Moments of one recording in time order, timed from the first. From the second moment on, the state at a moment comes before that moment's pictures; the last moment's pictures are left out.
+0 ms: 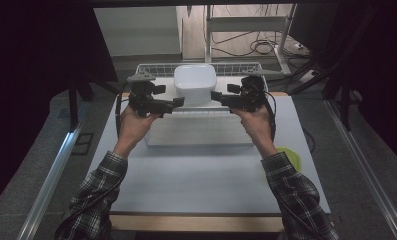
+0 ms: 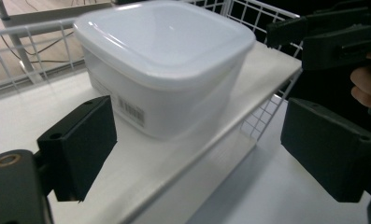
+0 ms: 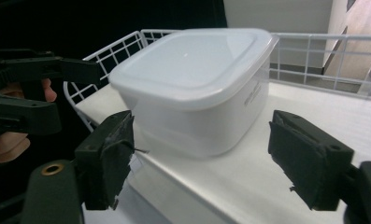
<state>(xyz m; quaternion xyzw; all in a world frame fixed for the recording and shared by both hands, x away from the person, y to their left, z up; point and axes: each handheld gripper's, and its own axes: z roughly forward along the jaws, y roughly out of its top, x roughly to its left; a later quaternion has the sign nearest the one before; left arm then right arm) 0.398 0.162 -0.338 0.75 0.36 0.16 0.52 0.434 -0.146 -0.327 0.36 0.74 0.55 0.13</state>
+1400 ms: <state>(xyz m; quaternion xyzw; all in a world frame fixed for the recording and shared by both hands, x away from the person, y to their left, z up) 0.312 0.174 -0.419 0.77 0.32 0.18 0.53 0.357 -0.165 -0.398 0.29 0.80 0.50 0.14</state>
